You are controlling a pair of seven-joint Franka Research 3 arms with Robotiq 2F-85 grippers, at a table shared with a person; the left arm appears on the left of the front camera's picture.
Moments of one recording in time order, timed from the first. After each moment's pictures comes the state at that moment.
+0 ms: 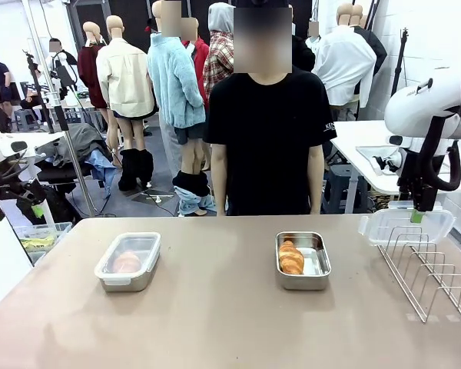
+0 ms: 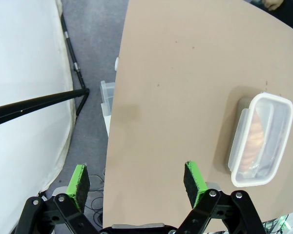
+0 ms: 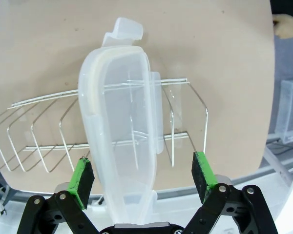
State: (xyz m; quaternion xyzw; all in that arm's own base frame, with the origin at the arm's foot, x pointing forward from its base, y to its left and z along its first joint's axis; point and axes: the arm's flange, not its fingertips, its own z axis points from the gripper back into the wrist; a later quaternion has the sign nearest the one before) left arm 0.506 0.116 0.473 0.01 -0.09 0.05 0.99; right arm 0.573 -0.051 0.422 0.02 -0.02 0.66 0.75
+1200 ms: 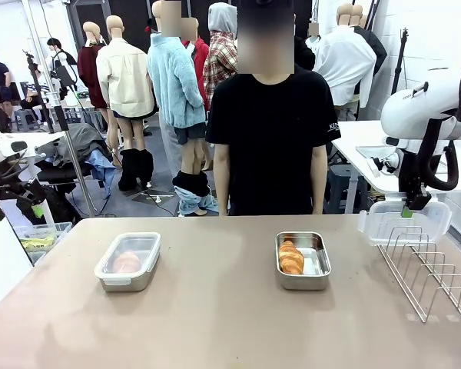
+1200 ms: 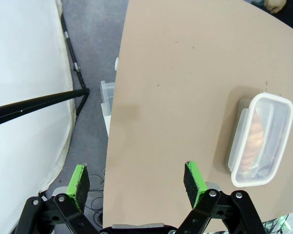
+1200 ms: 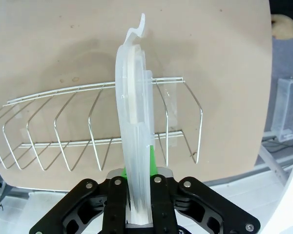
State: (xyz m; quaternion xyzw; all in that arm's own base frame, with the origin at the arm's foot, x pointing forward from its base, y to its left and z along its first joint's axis) left arm 0.506 0.116 0.473 0.01 -0.09 0.05 0.99; right arm 0.576 -0.046 0.424 0.01 -0.01 0.67 0.74
